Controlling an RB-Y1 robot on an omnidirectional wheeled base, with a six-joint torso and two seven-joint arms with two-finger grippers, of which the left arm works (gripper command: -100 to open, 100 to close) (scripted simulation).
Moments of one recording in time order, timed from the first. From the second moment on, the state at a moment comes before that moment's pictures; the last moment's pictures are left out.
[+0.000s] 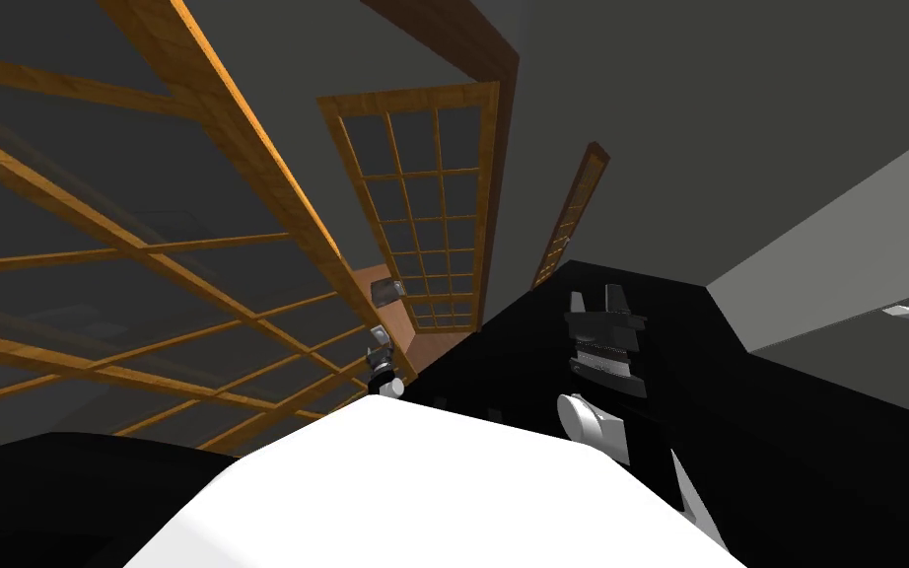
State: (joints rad) arm 0.08 0.15 0.14 -0.82 0.79 -0.90 1.16
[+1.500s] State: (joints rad) arm 0.08 0.15 0.18 -0.79 0.83 -0.91 1.16
